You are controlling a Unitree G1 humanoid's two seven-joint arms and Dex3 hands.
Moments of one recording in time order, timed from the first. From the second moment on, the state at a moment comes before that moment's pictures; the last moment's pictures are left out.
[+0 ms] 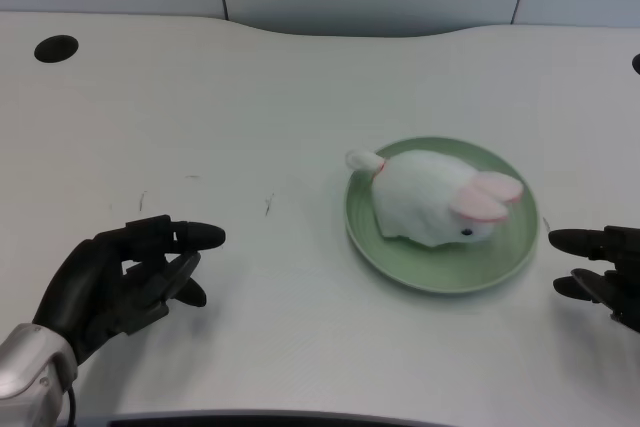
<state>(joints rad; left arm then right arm) -0.17 0.22 0.10 0.42 -0.21 -0.06 -0.46 -0.11 -0.27 -0.12 0.47 0.04 -0.38 0.28</state>
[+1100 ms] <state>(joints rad) -0.22 0.20 0.17 0.50 -0.33 0.12 -0.50 -0.15 -0.29 -0.12 0.54 0.05 -0.40 0.31</state>
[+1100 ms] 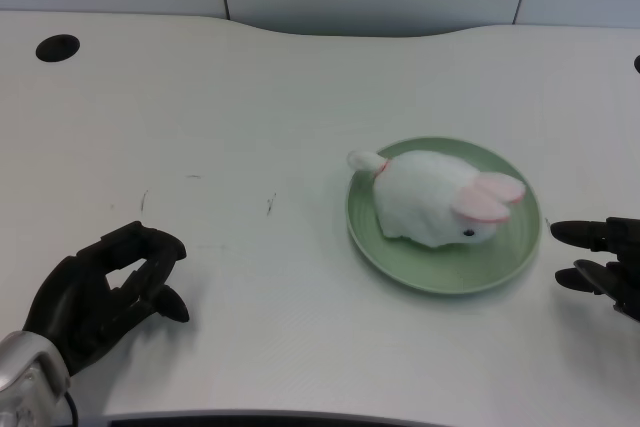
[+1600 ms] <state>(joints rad) -0.22 0.20 0.17 0.50 -0.33 0.12 -0.50 -0.16 -0.30 -0.12 0.57 0.04 -0.41 0.31</state>
